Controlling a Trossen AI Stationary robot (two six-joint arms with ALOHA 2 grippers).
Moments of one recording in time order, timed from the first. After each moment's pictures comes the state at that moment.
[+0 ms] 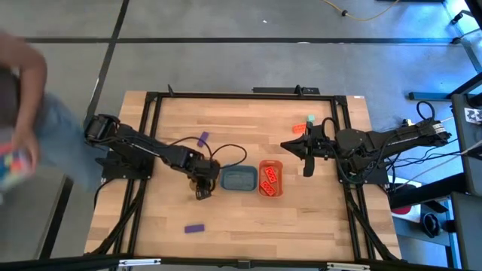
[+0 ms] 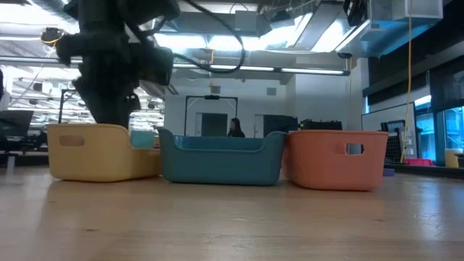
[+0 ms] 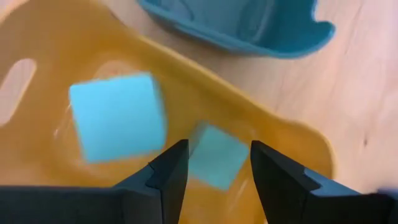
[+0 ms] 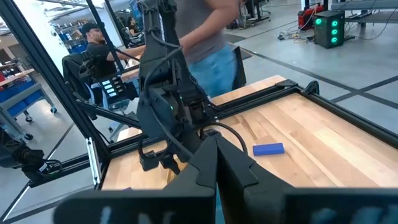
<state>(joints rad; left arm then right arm) -0.19 1.53 0.88 -0.54 0.03 -0.51 0.23 0.89 0.74 0.03 0.35 0.36</state>
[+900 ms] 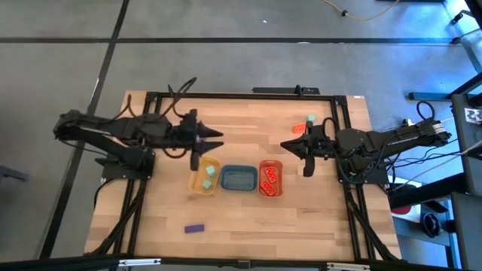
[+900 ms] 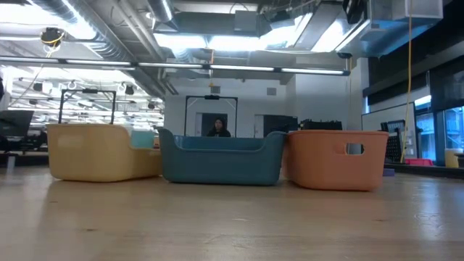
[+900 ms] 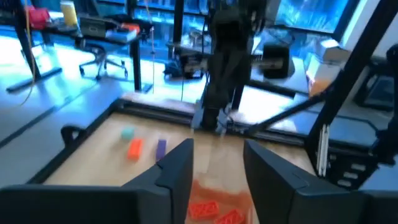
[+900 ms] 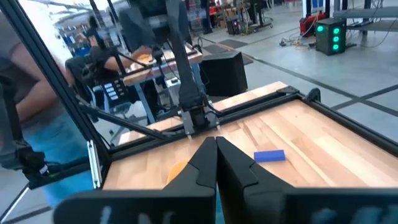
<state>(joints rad) -0.16 1.06 1.10 -0.17 -0.30 -0.18 0.23 0.89 0.74 0.06 0.35 0.33</state>
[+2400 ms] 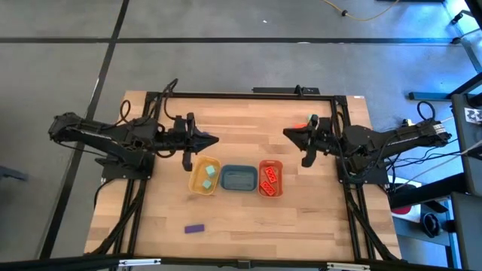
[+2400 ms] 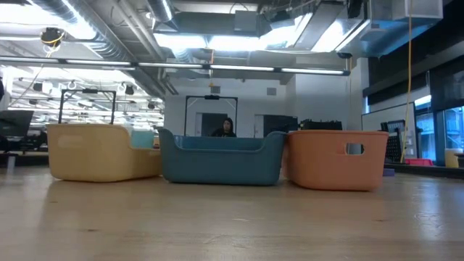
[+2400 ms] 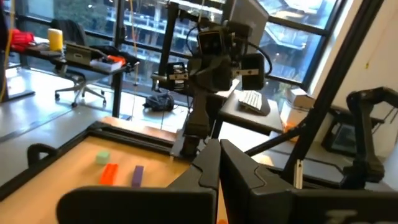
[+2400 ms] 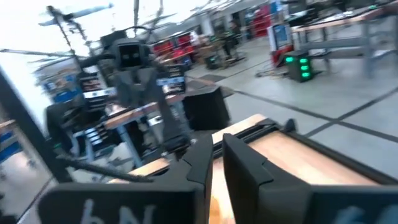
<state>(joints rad) -0.15 0.93 0.83 0.19 -0.24 -0.22 0.21 0.89 0.74 0.21 0.50 0.34</state>
